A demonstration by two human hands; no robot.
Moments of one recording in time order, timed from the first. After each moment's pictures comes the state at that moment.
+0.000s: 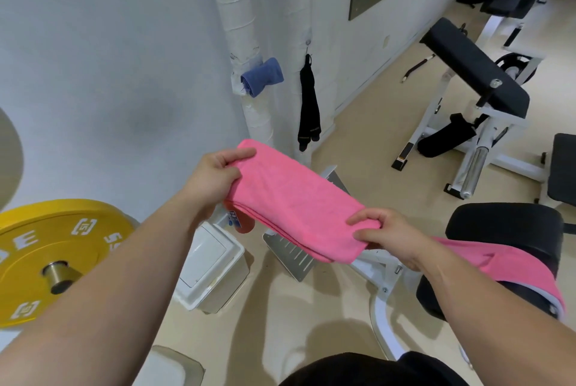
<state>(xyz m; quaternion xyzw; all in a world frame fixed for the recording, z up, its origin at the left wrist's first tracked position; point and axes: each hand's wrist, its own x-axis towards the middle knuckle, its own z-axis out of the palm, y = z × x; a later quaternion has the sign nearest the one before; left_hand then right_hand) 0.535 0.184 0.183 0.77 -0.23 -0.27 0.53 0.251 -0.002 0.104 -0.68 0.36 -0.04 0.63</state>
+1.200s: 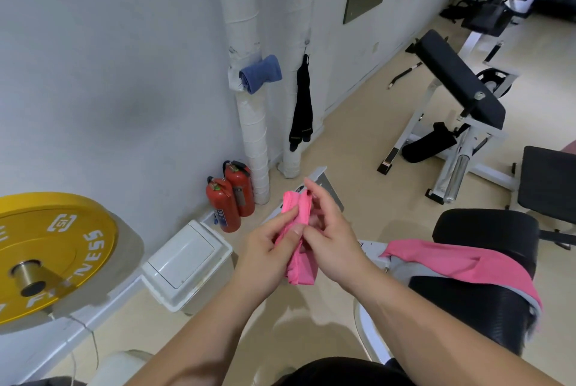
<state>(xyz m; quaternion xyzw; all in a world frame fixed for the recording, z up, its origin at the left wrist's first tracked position) 0.417 0.225 0.142 0.69 -0.30 -0.30 0.59 0.328 0.116 0.148 -0.73 0.28 -0.21 0.58</state>
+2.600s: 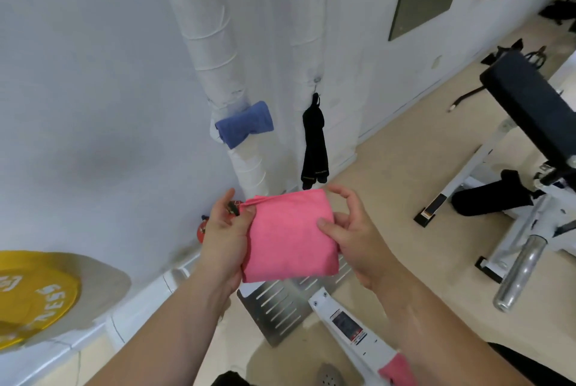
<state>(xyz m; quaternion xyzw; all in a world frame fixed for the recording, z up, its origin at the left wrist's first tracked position) 0.560 -0.083 0.153 0.69 0.05 -0.22 0.68 0.442 -0.252 0.145 -0.62 0.24 -0.09 0.74</state>
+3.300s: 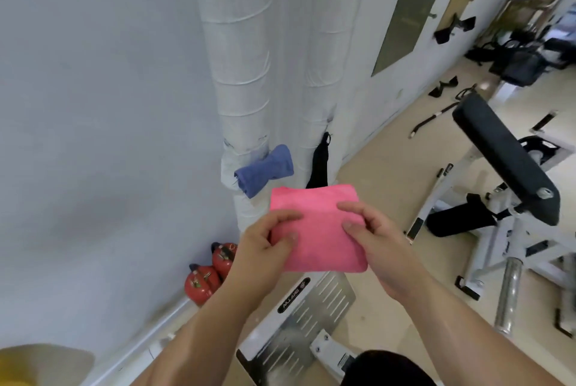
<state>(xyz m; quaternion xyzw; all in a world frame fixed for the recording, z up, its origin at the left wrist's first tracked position) 0.709 -0.065 0.166 0.70 -0.22 -0.28 0.62 0.583 -0.224 0.177 -0.67 0.33 -0.20 0.64</state>
